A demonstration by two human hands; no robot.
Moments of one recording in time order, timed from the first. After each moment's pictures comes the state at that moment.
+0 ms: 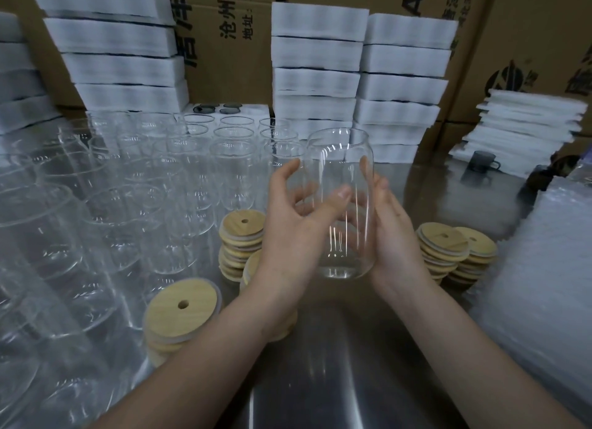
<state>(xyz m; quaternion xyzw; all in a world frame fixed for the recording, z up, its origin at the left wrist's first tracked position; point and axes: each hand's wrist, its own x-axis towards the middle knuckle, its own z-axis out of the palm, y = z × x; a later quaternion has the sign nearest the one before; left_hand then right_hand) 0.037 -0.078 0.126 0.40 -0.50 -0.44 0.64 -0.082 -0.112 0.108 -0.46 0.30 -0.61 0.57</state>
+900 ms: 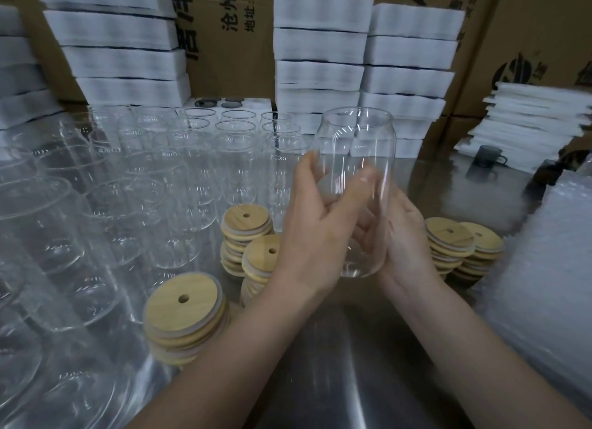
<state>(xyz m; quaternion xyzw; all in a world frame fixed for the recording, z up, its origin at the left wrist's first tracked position) 0.024 -0.072 0.127 0.38 -0.57 -0.38 0.62 -0.085 -0.114 0.105 -0.40 0.29 -0.64 0.59</state>
